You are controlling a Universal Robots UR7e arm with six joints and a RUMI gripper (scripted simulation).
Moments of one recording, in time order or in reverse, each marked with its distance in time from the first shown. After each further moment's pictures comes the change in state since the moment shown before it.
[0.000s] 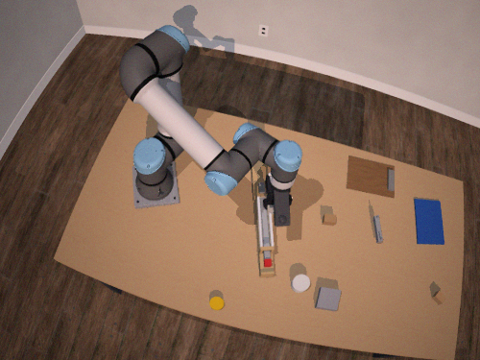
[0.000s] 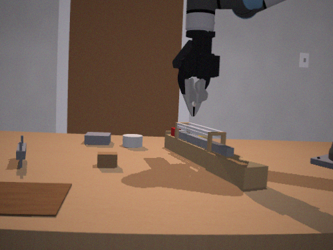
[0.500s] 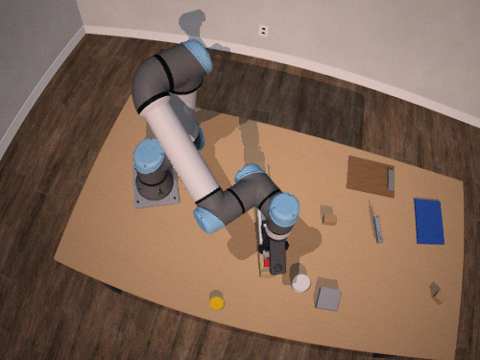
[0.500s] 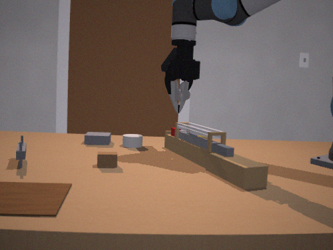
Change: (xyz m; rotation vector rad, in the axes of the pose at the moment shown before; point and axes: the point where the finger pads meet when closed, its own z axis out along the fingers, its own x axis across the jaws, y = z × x) arm 0.022 -0.150 0.006 -0.004 -0.002 -0.001
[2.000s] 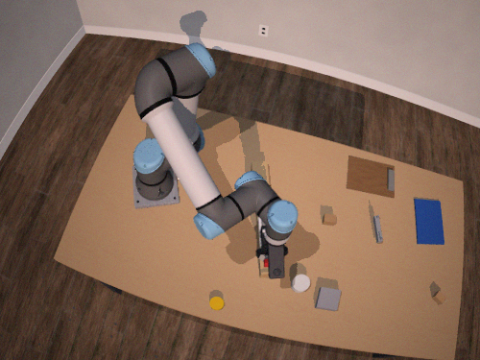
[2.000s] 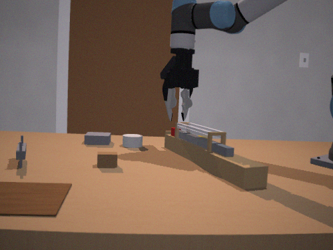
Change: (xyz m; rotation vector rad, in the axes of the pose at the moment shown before) arm 0.001 -0.007 0.025 -0.002 0.001 -0.001
